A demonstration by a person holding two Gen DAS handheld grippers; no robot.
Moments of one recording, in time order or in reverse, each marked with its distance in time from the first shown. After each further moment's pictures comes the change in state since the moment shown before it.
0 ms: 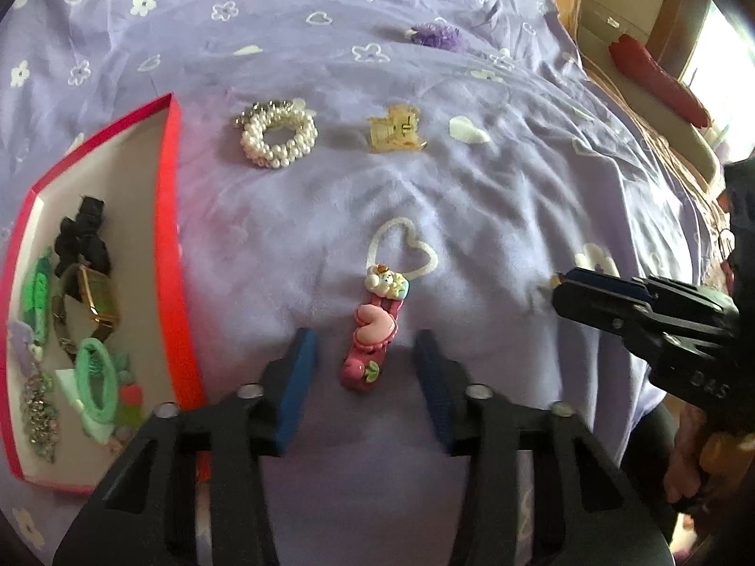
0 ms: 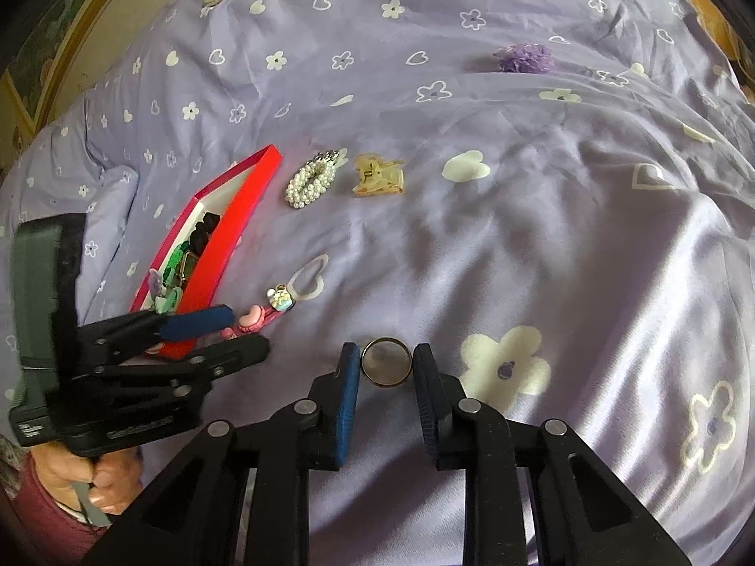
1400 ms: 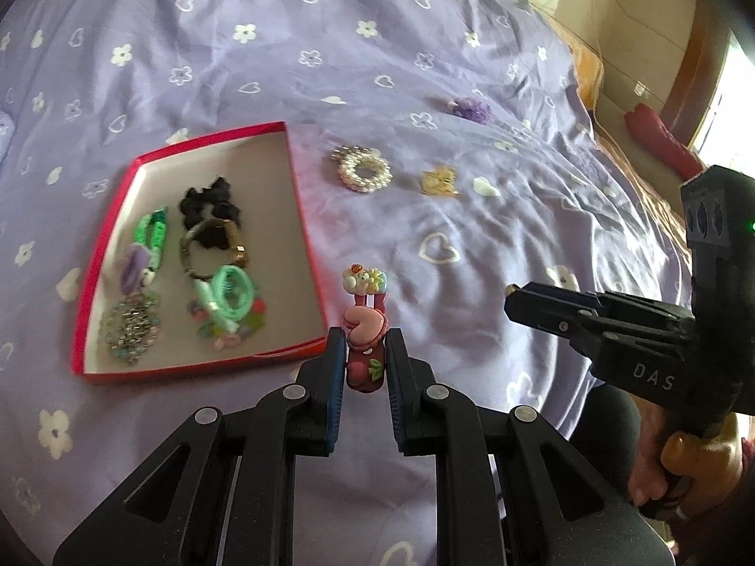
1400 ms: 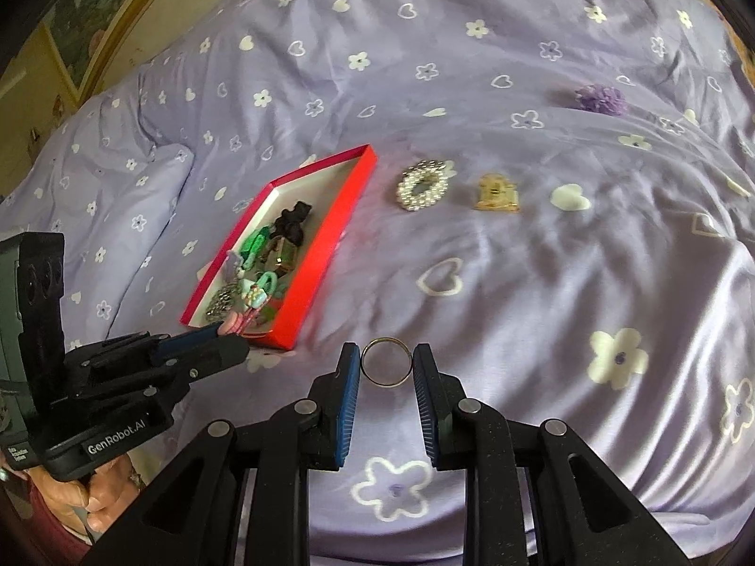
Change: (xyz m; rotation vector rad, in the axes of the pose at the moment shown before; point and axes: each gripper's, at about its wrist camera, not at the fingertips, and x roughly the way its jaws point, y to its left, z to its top) left arm -0.105 0.034 -0.054 -0.140 -0.165 0.052; right arm -0.018 0.085 -0.005 -0.122 -0.015 0.091
